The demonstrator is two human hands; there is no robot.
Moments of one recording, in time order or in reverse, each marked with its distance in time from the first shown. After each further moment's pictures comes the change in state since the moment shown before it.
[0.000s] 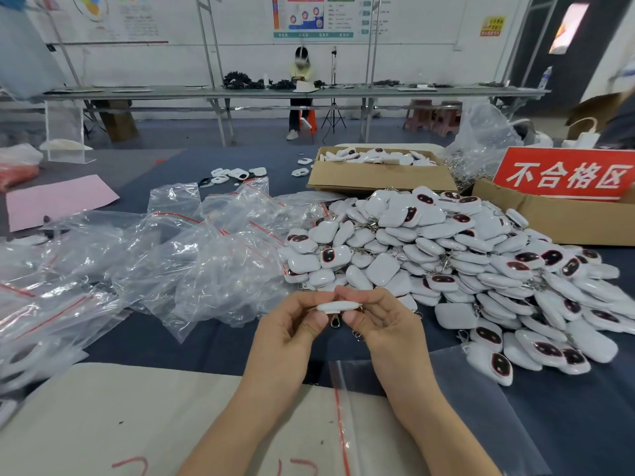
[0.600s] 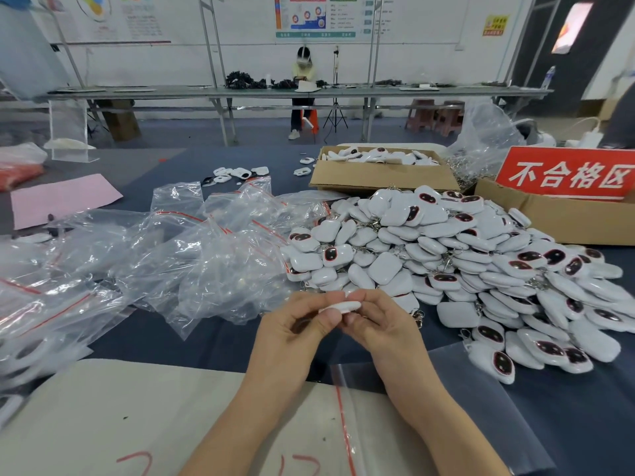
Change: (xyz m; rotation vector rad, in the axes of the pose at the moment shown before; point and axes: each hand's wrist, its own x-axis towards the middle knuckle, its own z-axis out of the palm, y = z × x) left_hand -0.004 0.009 0.003 -0.067 0.012 0.028; right_hand -0.004 -0.002 -0.002 0.005 -0.070 0.119
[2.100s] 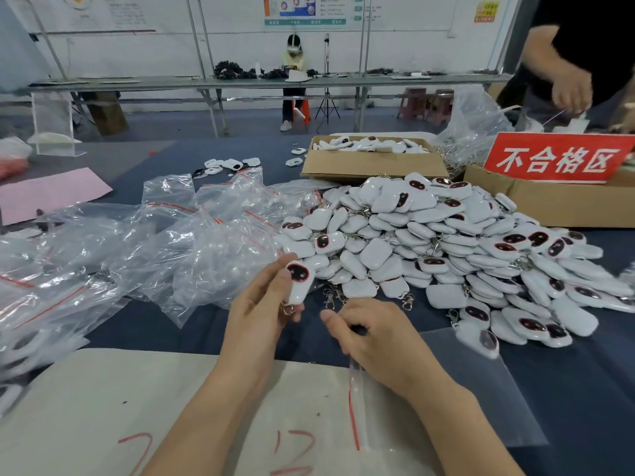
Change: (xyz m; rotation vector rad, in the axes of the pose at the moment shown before) left_hand 0.010 -0.002 -0.016 -0.234 0.134 -0.142; right_hand -0.006 0.001 -0.013 -0.986 -0.138 -0.312
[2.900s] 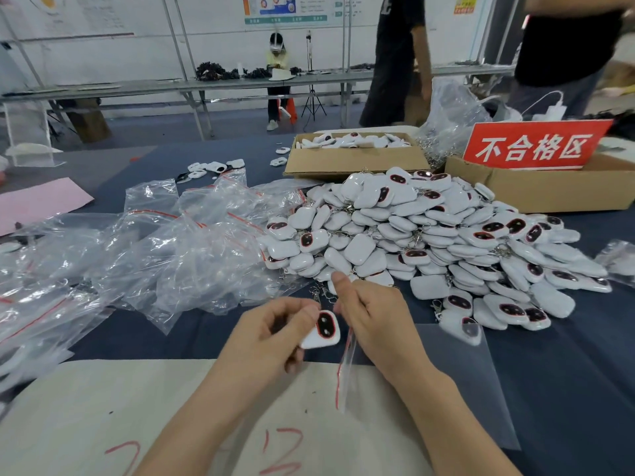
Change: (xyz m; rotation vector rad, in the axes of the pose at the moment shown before) left_hand -0.028 0.010 0.004 0.386 -0.221 -0.109; right_hand 0.006 0.006 -0.004 0.123 0.232 0.132
